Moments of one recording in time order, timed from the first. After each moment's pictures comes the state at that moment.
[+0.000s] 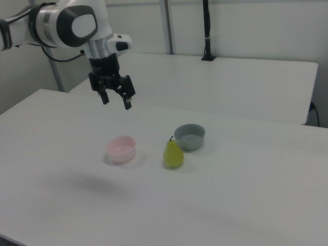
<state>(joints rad) 0.01 0.08 -0.05 -1.63 -0.05 1.74 0.04</state>
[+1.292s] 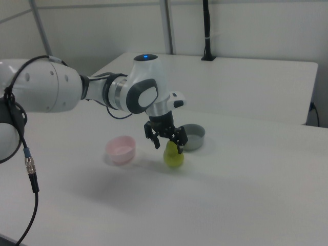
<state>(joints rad) -0.13 0.46 -0.05 -1.63 -0.05 2.16 -0.16</state>
